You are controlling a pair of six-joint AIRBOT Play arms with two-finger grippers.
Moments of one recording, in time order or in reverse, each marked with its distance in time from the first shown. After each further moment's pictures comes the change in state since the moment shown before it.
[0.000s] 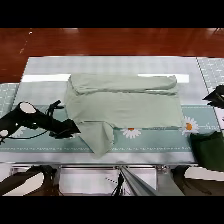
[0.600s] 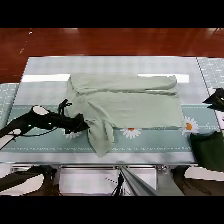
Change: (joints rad) left arm -0.127 -0.118 -0.045 -0.256 0.254 0.028; right arm -0.007 0.003 -0.037 -0.046 0.015 -0.004
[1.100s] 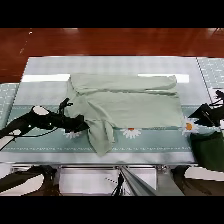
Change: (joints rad) left arm -0.002 0.016 -0.002 0.011 0.014 0.082; right arm 0.006 0.000 -0.255 0.021 -0.011 -0.063
